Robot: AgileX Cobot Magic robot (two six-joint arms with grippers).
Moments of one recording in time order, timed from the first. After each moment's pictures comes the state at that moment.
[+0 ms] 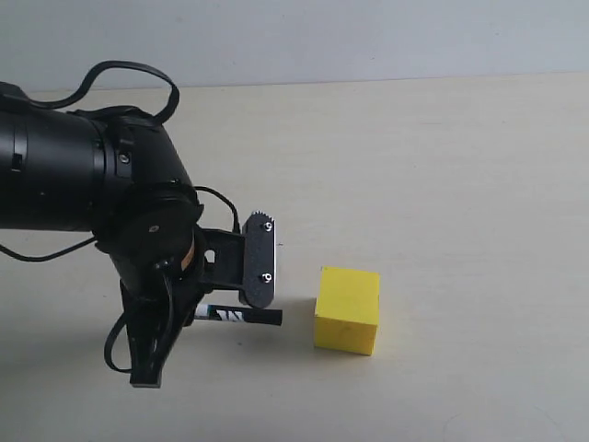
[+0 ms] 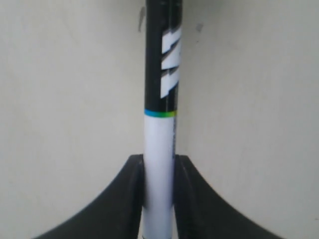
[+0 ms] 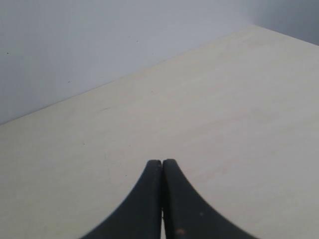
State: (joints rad) left arm -0.89 1.78 -0.98 0.33 0.83 0.49; right arm -0.29 0.01 -0.01 -0.01 0.35 0.28
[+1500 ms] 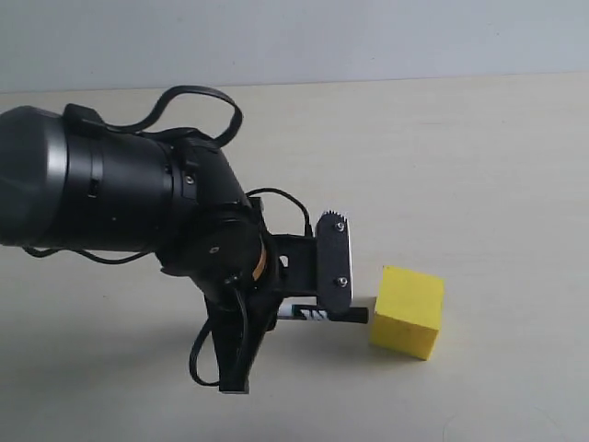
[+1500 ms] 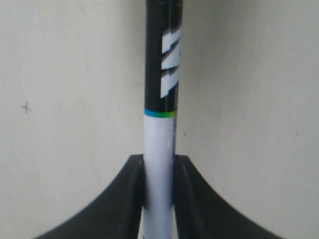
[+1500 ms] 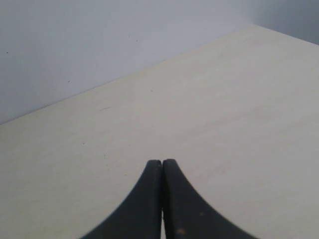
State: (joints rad) left arm -0.98 1.86 -1.05 0.25 0.63 0.49; right arm -0.29 0.01 -0.01 -0.01 0.35 0.28
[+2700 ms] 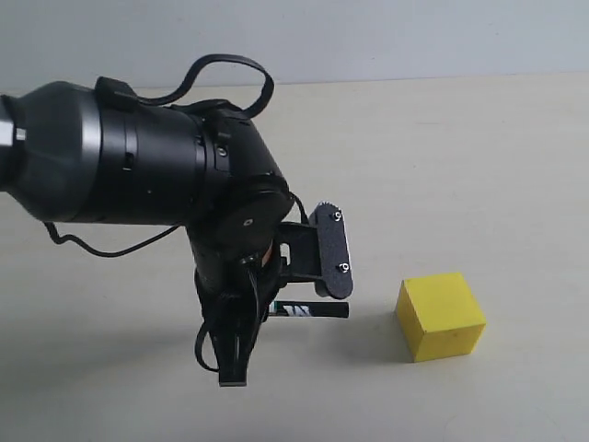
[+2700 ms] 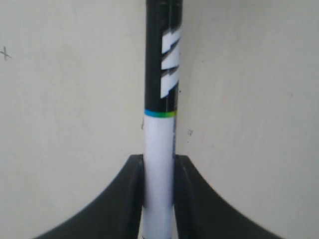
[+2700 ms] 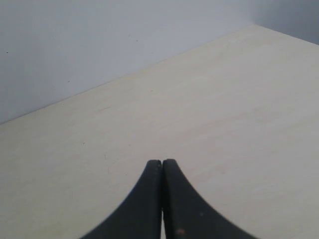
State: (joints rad) left arm -1.00 1.89 -1.17 0.26 0.88 0.41; right arm -0.29 0.01 -0.01 -0.01 0.35 0.28
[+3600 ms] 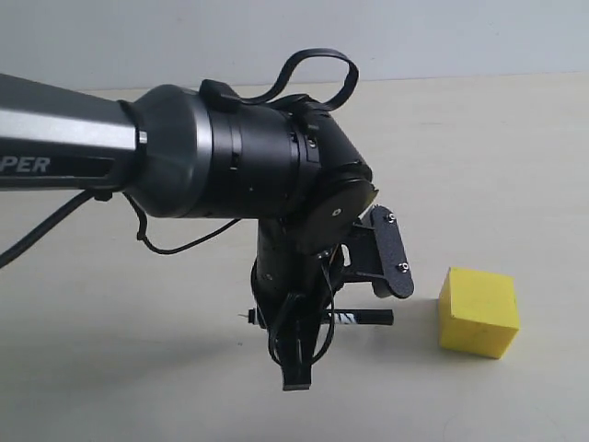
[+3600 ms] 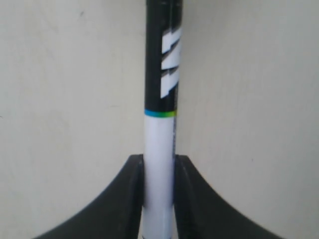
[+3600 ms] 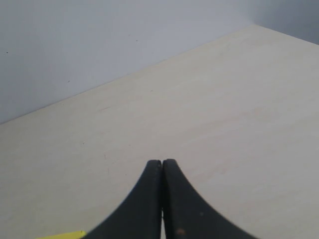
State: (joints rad) left arm -1.06 2.02 -1.38 0.18 1.00 0.39; right arm -0.29 0.01 -0.01 -0.01 0.35 0.28
